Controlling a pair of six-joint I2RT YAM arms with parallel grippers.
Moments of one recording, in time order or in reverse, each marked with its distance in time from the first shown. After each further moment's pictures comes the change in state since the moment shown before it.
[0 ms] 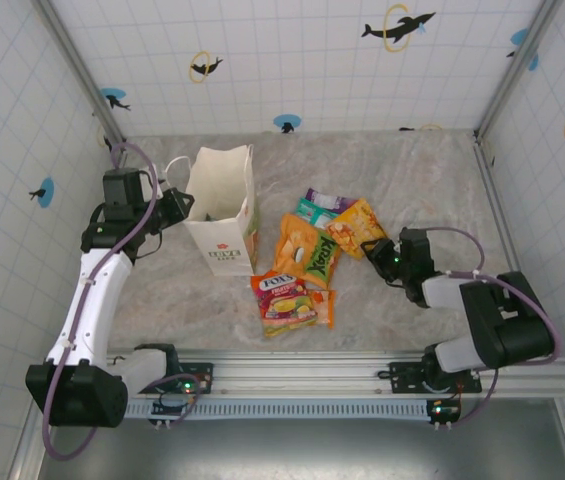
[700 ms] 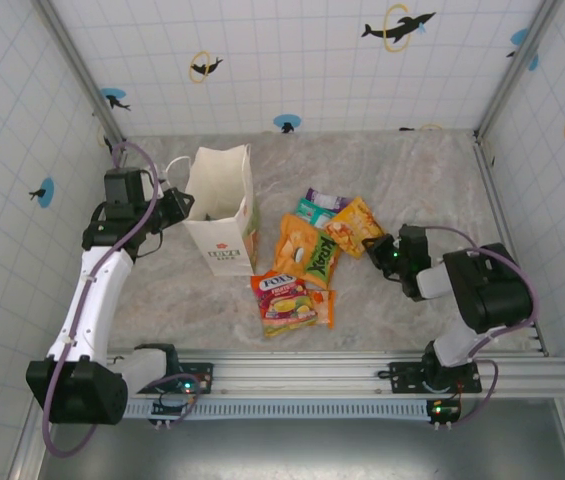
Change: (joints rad) left arm 0.000 0.016 0.003 0.000 -0.011 0.000; right arm -0.035 0.208 0.030 0.246 -0.029 0.075
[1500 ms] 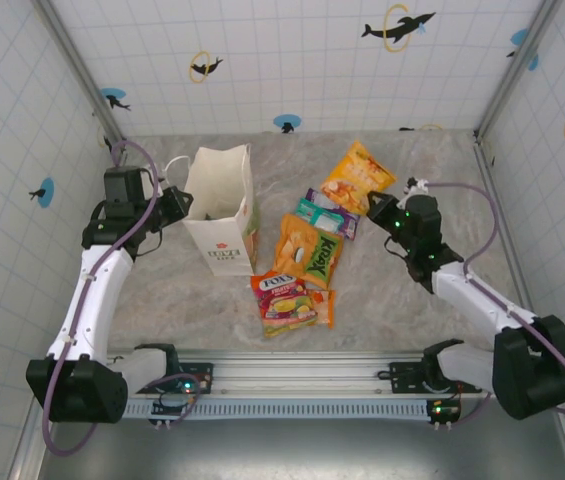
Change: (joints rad) left arm 0.000 0.006 0.010 -0.001 -0.011 0.003; right arm 0.175 -0.473 0.359 -0.478 0.281 -0.374
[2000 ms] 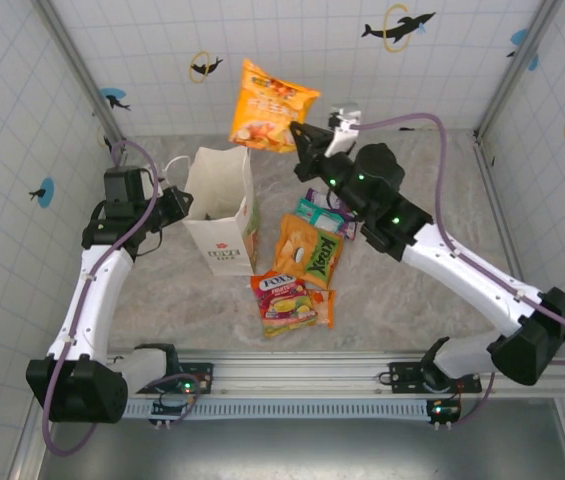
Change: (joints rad) left arm 0.000 0.000 0.000 0.000 0.002 0.000; right arm 0.425 0.207 0.630 -0.061 0.183 -0.481
